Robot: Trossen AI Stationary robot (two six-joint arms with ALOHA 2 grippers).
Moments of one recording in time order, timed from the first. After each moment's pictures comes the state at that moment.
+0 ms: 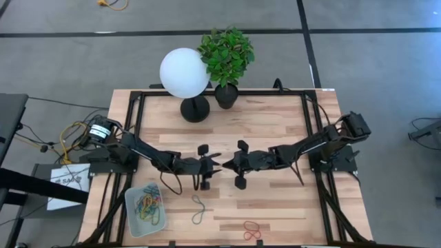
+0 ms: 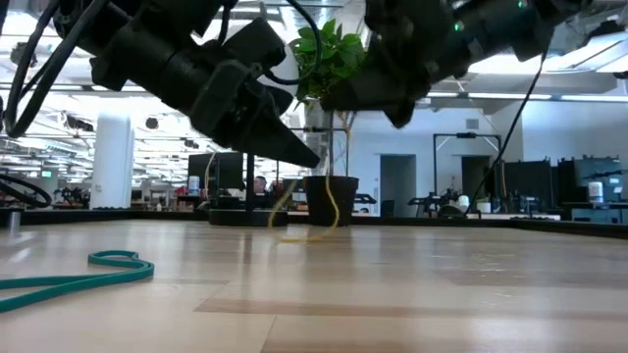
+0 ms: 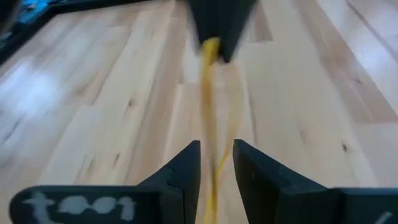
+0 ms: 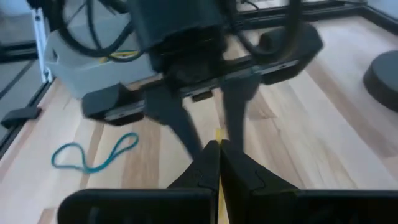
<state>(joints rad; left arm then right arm) -0.25 1.73 0.72 0.52 -0.34 -0.03 0.26 1.64 0.81 0.37 0.24 0.20</state>
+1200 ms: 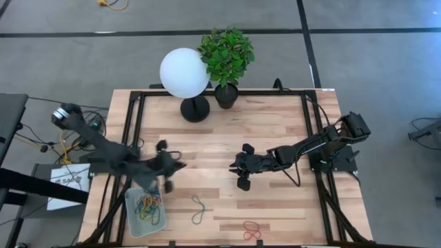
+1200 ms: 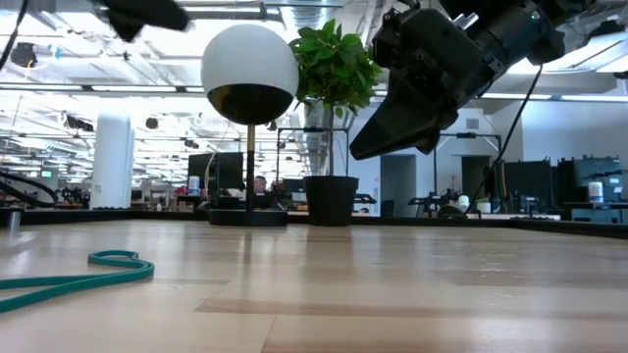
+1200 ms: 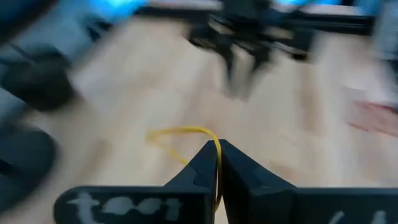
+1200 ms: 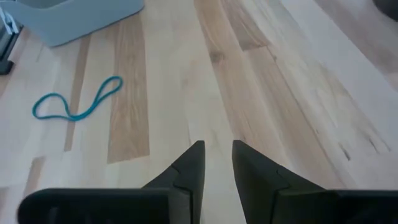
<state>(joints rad) -0.58 1.11 0.79 -0.35 -0.75 -0.48 0.27 1.64 0.81 0.16 0.23 0.33</state>
